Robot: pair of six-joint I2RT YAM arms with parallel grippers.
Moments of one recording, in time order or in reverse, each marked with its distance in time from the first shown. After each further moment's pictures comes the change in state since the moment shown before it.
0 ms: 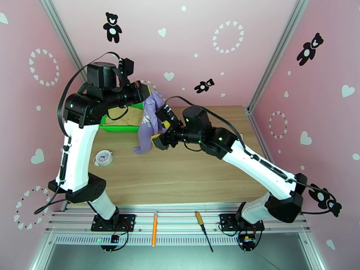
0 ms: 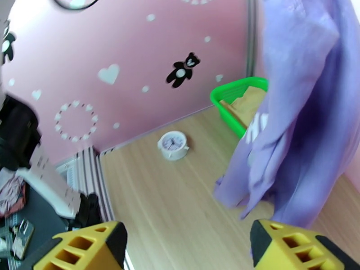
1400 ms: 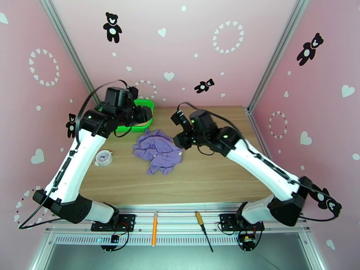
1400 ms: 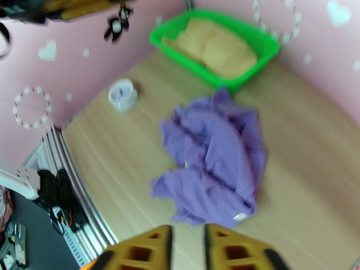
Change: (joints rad) left arm -0.003 -0.274 -0.798 0.197 -0.114 -0.031; right arm -0.126 -0.042 -0.229 -0.241 0.033 0.143
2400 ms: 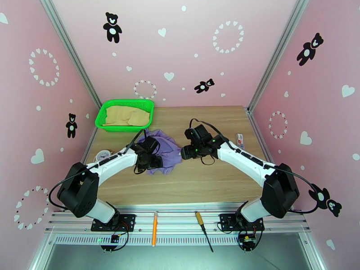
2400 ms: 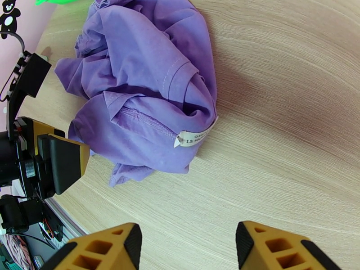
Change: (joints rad) left arm -0.161 0.089 -0.762 0.262 -0.133 -0.171; right arm -0.150 0.053 -0.266 0.060 0.012 0.210
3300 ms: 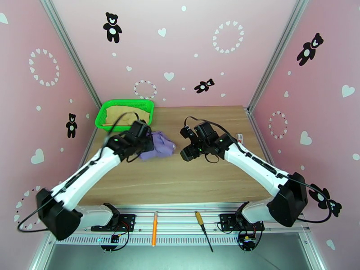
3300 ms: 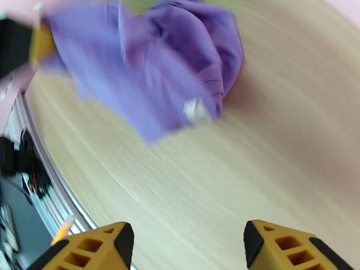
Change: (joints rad) left arm 0.000 -0.263 0.380 -0.138 -0.188 0.124; right arm 0.003 -0.108 0.048 -0.013 -0.102 -0.425
